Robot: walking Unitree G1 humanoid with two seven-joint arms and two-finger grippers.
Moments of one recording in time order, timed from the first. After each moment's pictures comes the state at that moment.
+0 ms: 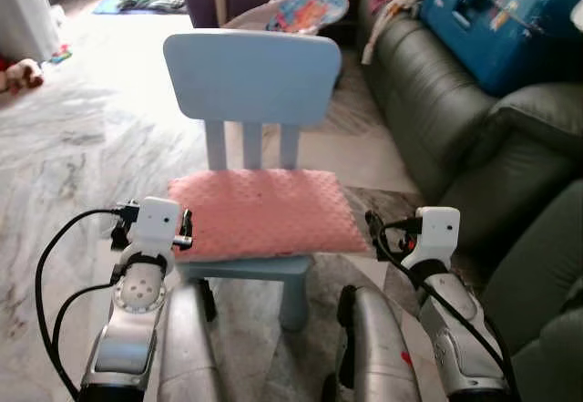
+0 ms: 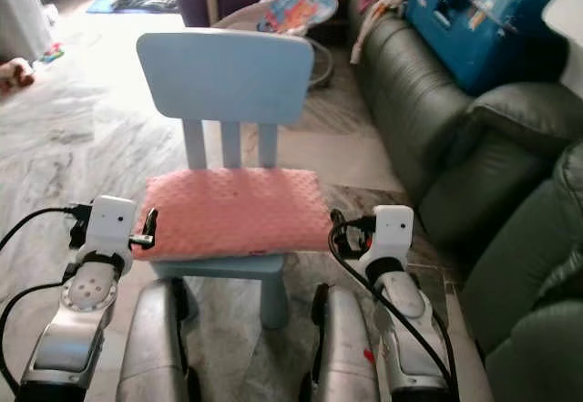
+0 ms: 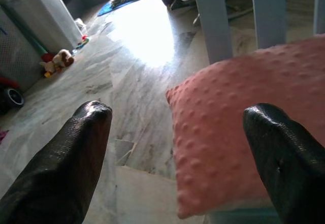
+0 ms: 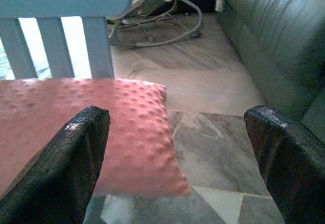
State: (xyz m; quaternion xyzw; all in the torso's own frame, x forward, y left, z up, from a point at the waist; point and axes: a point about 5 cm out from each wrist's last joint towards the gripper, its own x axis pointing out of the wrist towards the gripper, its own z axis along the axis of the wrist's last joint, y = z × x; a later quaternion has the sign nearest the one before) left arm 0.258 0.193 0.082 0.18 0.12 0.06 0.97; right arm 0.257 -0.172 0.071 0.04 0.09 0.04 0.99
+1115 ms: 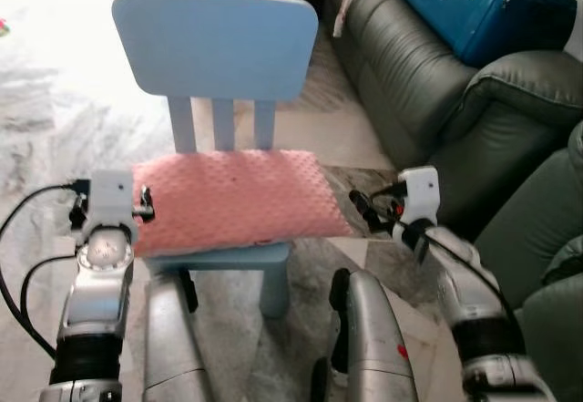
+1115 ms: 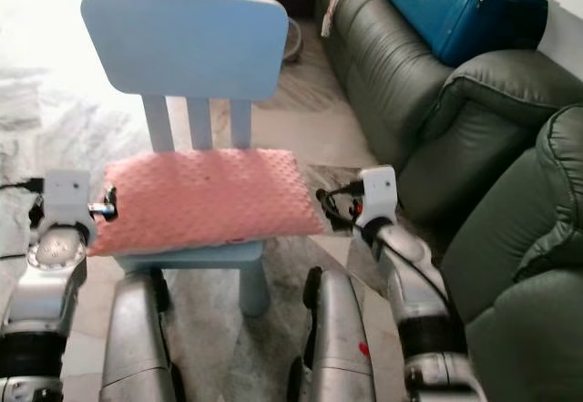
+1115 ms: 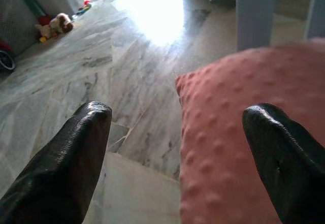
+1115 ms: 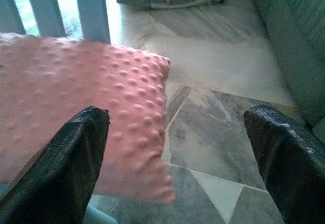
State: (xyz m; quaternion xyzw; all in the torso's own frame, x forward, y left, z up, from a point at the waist) left arm 0.294 0.243 0.105 0.14 0.14 0.16 0.97; right arm 0.319 -0.174 0.087 0.01 0.14 0.15 0.98
